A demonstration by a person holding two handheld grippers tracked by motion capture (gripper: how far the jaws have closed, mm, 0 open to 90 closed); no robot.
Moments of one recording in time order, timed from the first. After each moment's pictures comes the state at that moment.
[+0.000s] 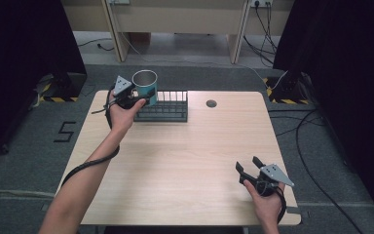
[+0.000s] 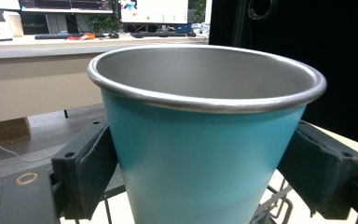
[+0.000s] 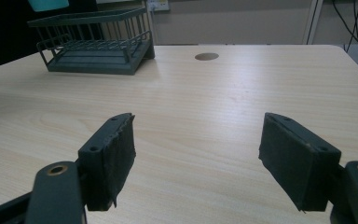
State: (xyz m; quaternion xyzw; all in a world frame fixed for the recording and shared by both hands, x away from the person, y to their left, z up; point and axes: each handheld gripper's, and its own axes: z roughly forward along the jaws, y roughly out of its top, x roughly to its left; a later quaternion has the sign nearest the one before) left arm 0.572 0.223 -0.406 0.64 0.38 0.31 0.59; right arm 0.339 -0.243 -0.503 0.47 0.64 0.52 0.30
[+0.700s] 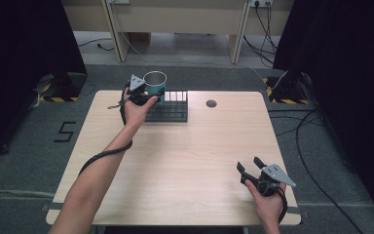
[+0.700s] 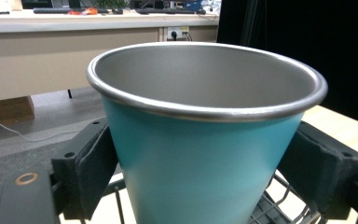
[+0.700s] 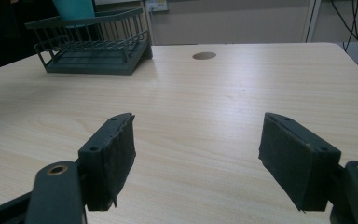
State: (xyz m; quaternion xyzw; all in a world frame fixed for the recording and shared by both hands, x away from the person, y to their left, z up) left arm 0.606 0.192 -0.430 0.66 0.41 0.30 0.56; right arm 0.339 -0.246 -0.504 0.48 0.64 0.52 0.30
